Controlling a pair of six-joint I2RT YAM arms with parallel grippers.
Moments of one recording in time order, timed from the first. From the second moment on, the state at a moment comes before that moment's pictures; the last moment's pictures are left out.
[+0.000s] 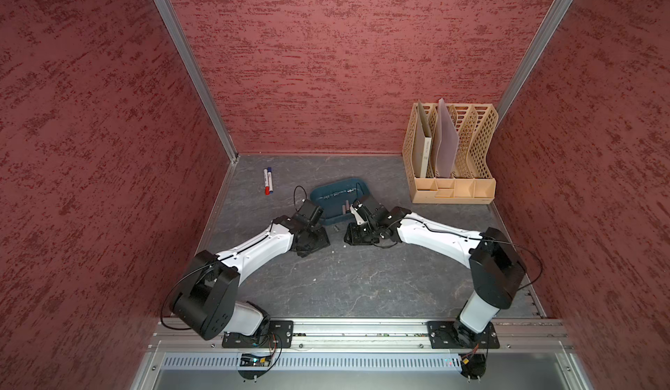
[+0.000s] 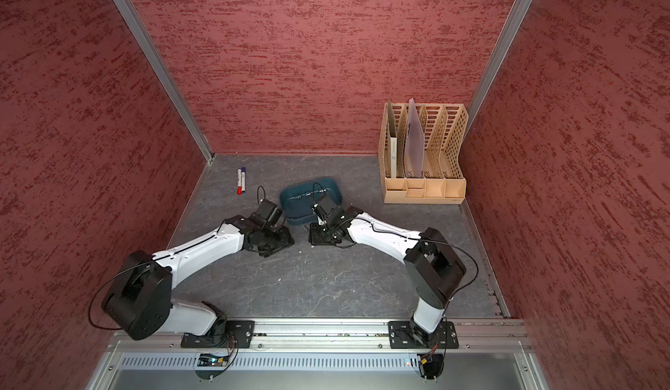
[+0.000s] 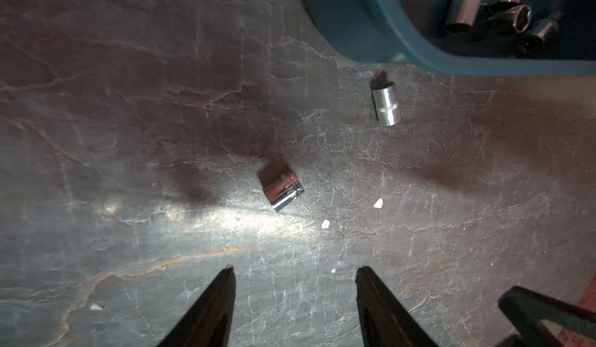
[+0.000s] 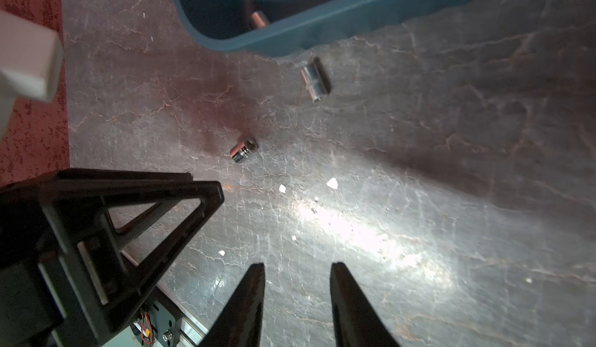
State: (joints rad) left arm -0.53 1.45 0.87 -0.62 0.09 -0.89; right arm 0.81 1.71 1.21 -0.52 -0.22 0.70
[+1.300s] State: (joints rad) left arm -0.57 1.77 1.11 -0.80 -0.04 -1.09; right arm 0.81 1.62 1.11 -0.52 -0.17 0.72
